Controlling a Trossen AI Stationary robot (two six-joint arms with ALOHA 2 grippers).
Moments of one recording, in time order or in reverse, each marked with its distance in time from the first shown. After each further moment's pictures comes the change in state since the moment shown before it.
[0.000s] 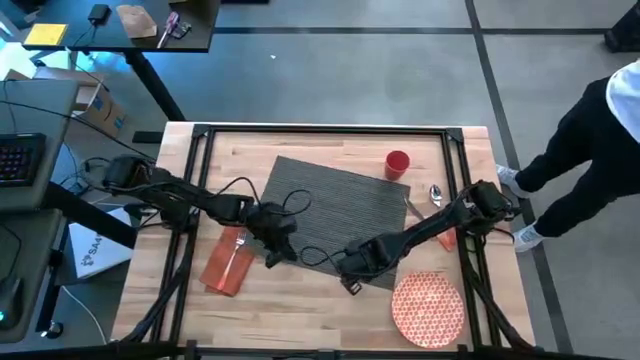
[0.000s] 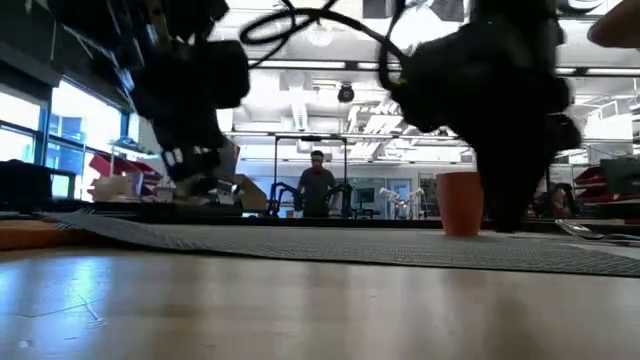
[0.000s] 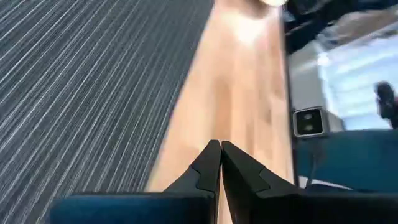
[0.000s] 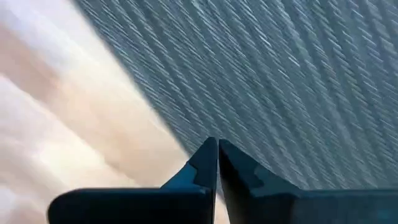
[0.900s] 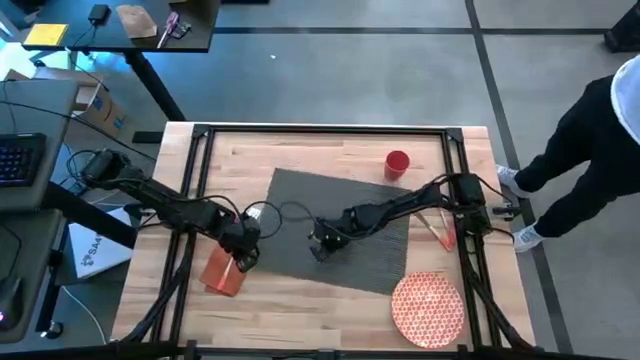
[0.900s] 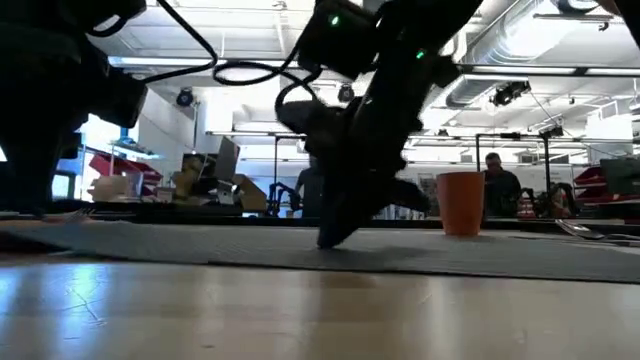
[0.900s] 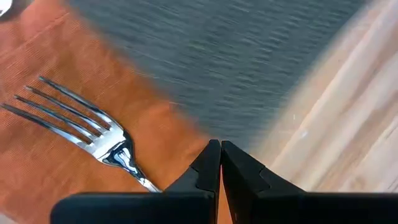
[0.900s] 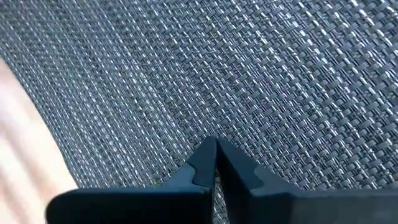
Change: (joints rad) left arm -0.204 -0.185 -0.007 -0.699 -0.237 -0.330; right arm -0.195 0.140 -0.022 0.316 -0.050 -0.288
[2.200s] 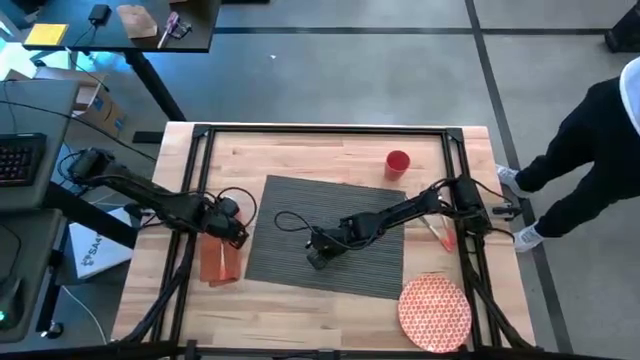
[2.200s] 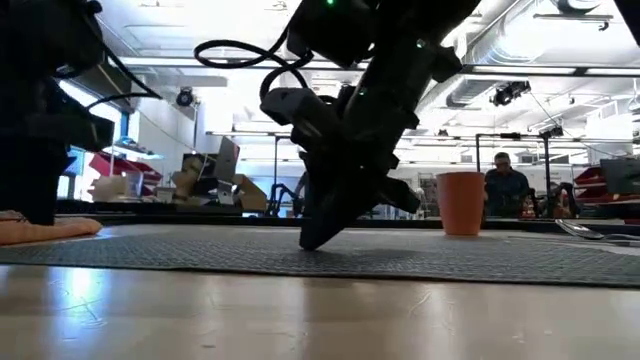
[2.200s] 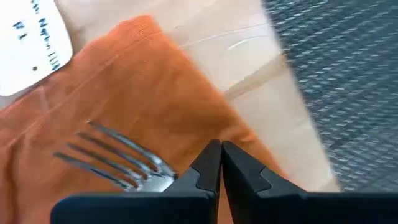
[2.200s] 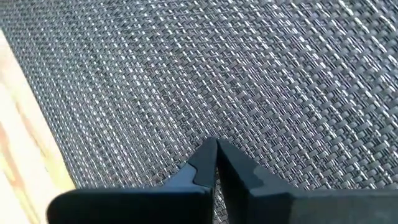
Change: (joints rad) left arm 0.037 -0.266 -0.232 -0.108 -0.252 -0.286; right arm 0.001 0.014 0.047 0.109 0.072 -0.044
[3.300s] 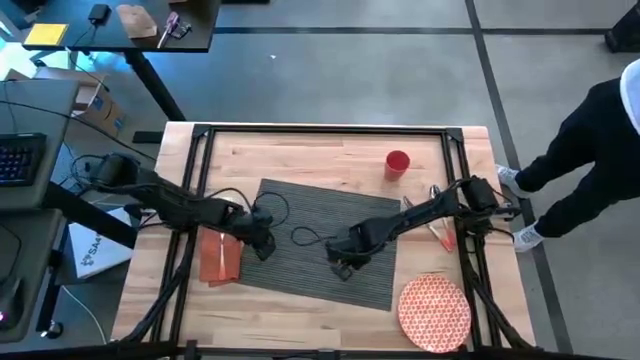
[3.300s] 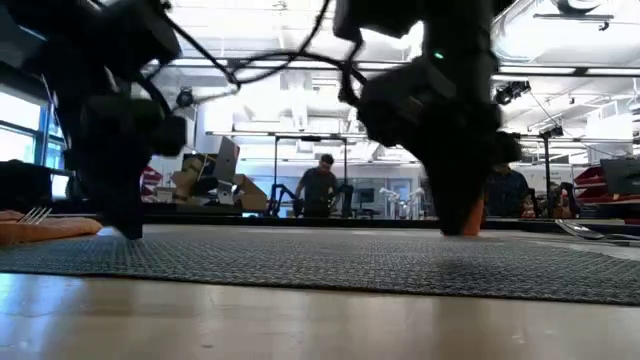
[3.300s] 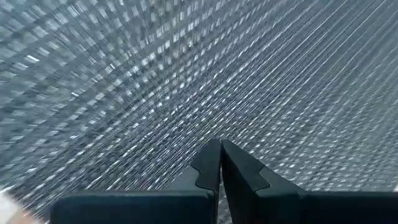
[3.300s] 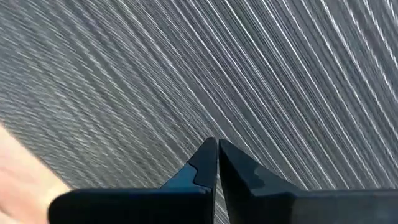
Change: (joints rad) left arm 0.118 0.439 0.114 0.549 0.187 0.343; right arm 0.083 -0.105 -0.014 -0.525 -0.103 0.171
